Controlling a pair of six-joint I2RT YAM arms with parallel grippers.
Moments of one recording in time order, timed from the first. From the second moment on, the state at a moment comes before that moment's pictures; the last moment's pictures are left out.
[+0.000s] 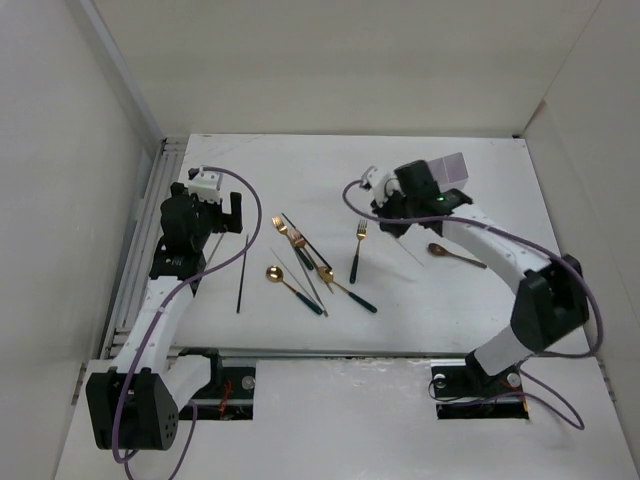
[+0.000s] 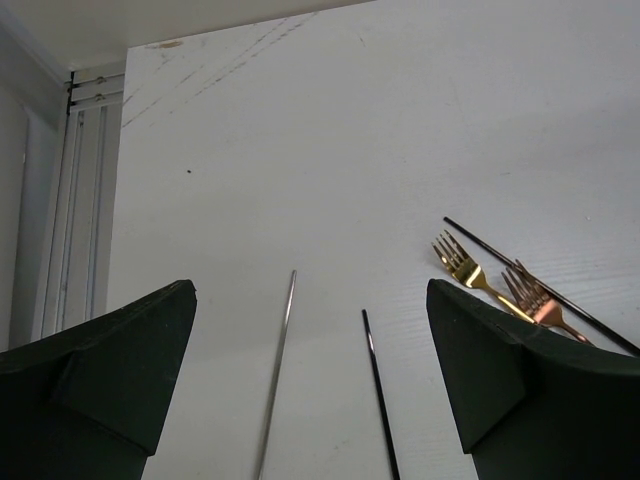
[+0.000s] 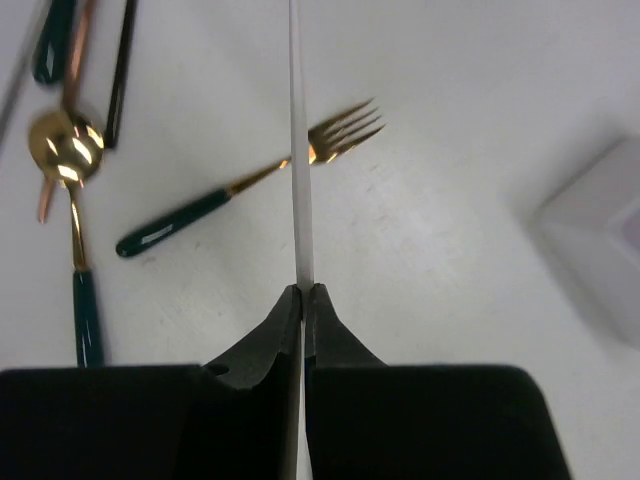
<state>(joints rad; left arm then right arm) -0.04 1.00 0.70 0.03 0.10 0.12 0.49 1.59 1.23 -0.56 -0.18 -0.38</state>
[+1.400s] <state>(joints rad) -0.04 1.20 0.73 -0.02 0.12 0.27 -0.09 1.81 1.25 0.43 -0.36 -0.08</state>
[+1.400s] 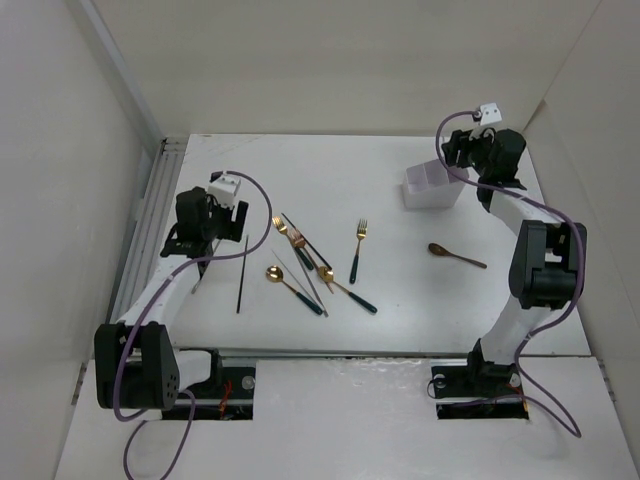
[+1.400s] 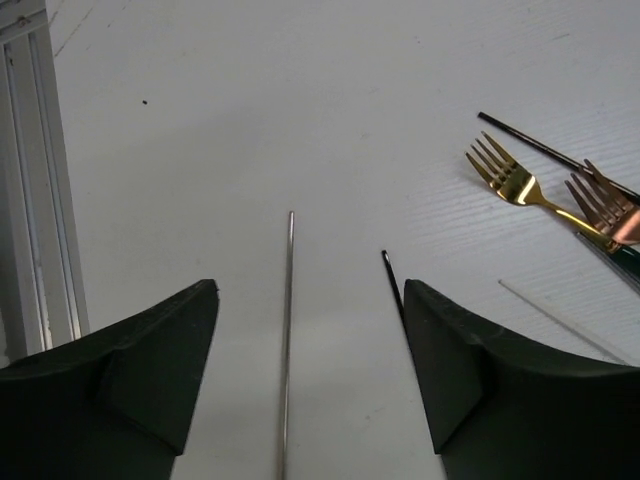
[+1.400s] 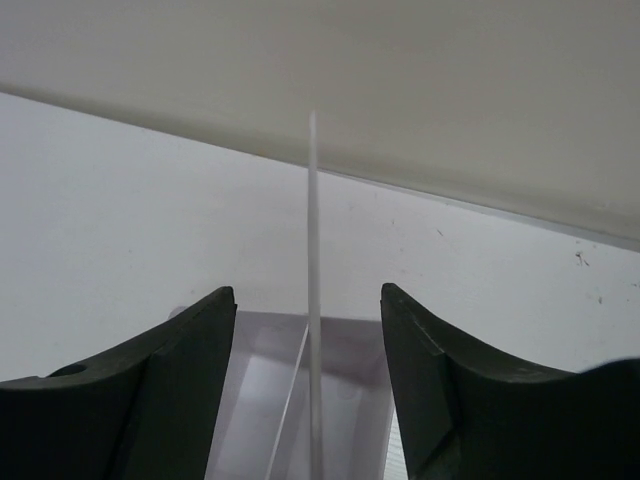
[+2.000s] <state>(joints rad) 0.02 1.65 1.02 -0.30 0.02 0.42 0.00 1.45 1.20 0.32 -0.39 -0.09</state>
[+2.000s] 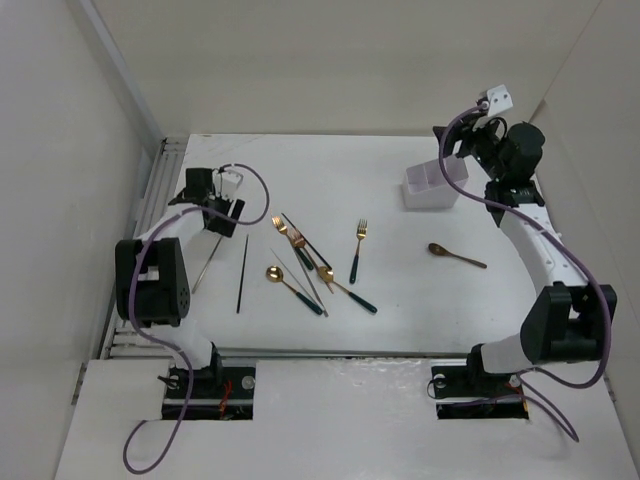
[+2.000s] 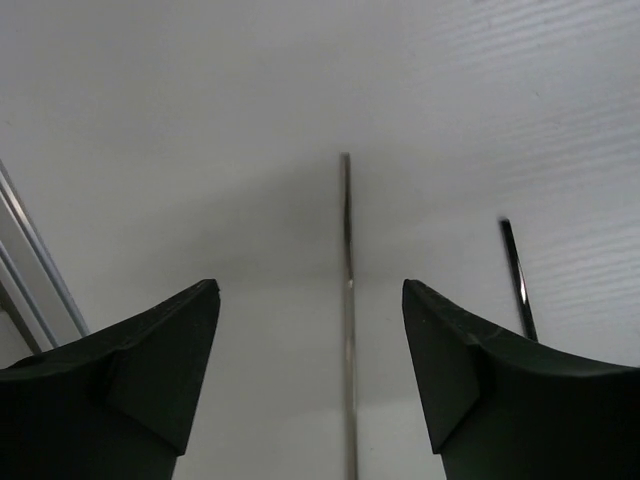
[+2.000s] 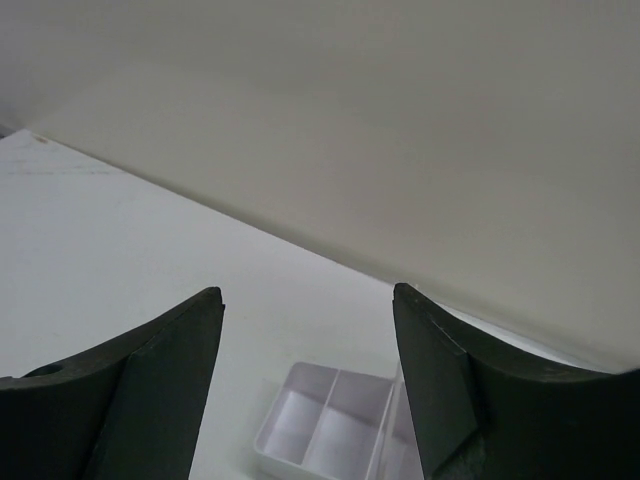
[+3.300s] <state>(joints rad) 0.08 1.85 1.22 -0.68 0.12 0.49 0.05 1.17 1.02 0.27 -0.42 -0.13</state>
